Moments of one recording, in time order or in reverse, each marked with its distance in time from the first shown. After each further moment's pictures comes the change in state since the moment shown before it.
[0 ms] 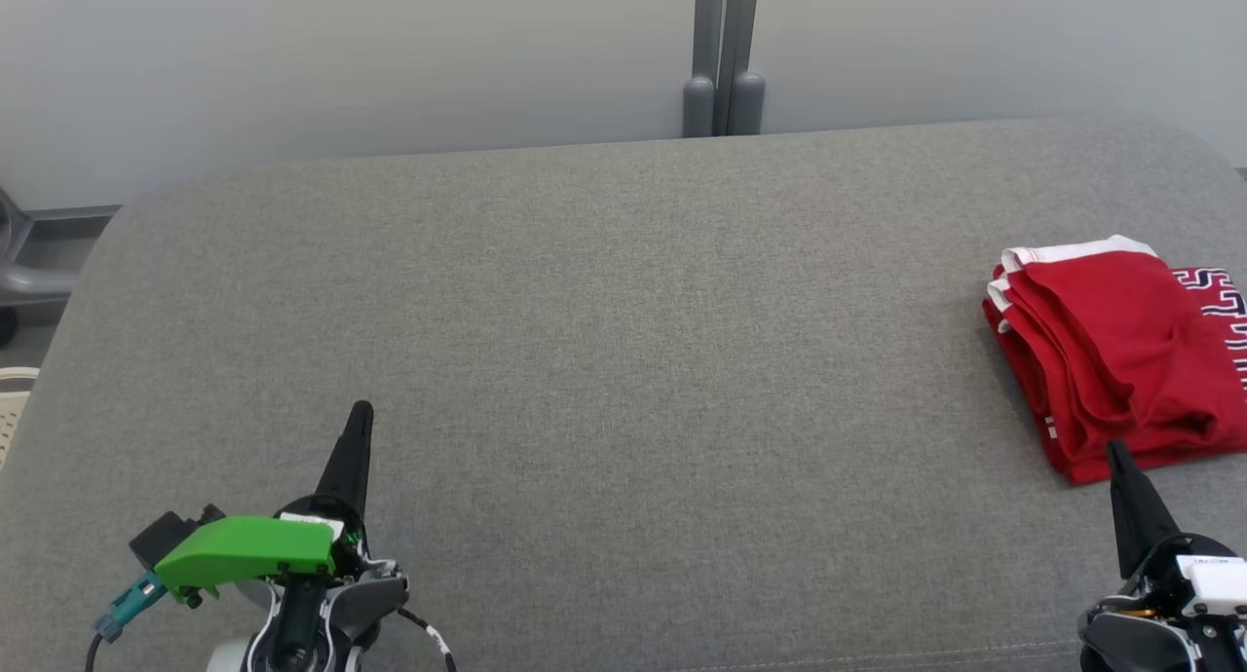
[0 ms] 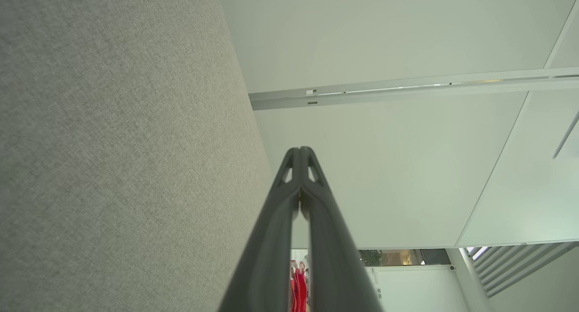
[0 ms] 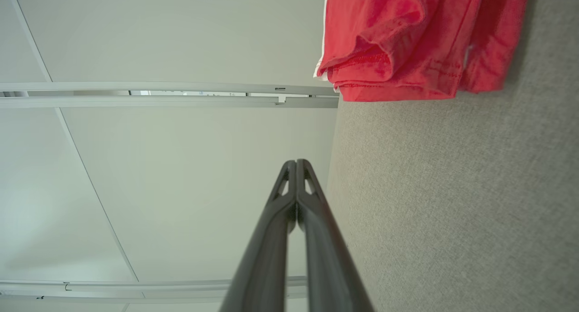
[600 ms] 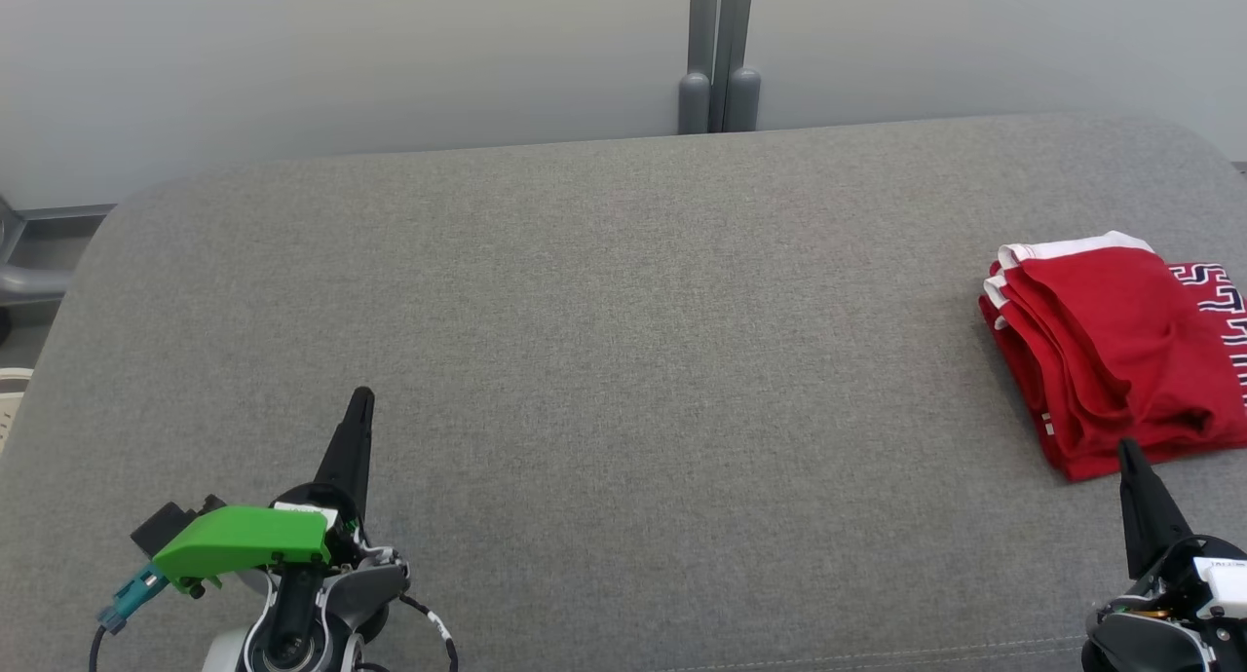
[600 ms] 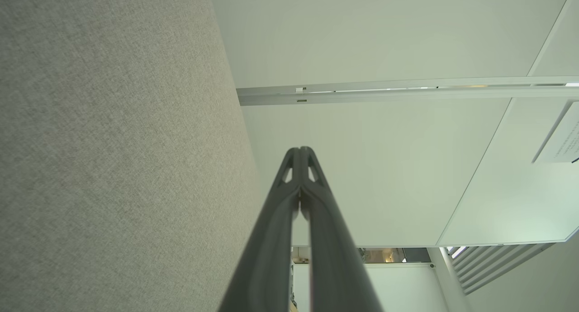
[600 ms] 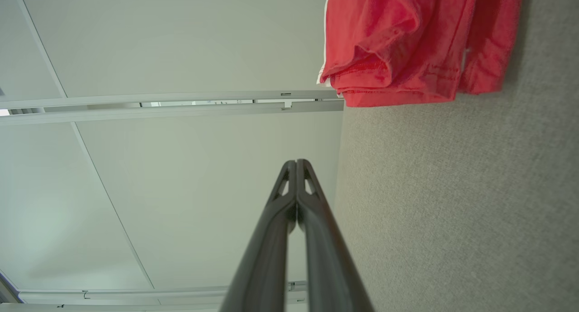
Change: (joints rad) left arm -0.018 -0.004 0.003 -0.002 -0.057 -0.006 0.013; right arm 0.007 -0.001 -0.015 -0.013 0.060 0.000 0.011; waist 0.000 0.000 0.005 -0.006
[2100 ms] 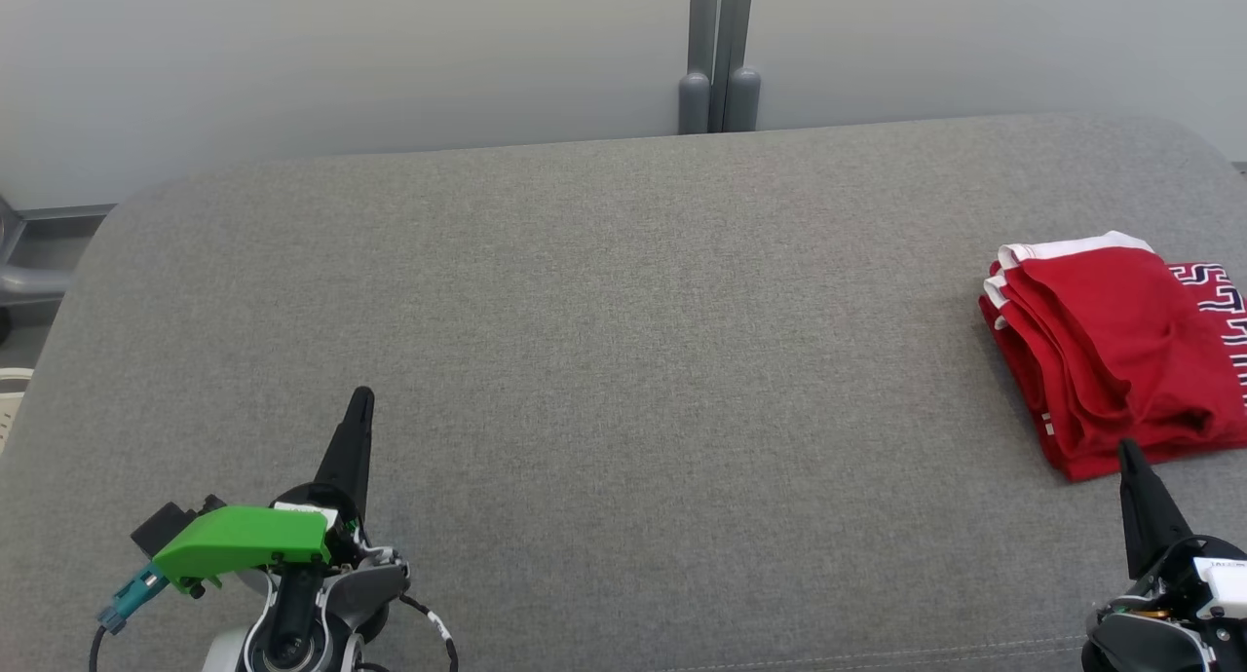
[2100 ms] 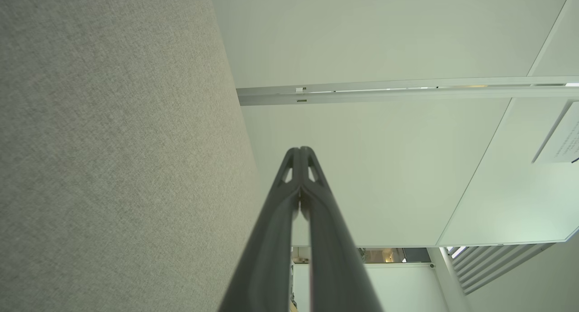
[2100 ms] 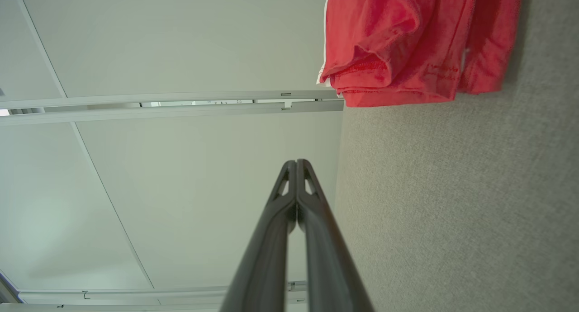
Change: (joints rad) left arm 0.000 0.000 0.000 0.000 0.000 0.000 0.000; right arm 0.000 0.000 0.000 0.000 0.000 0.000 0.000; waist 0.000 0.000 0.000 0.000
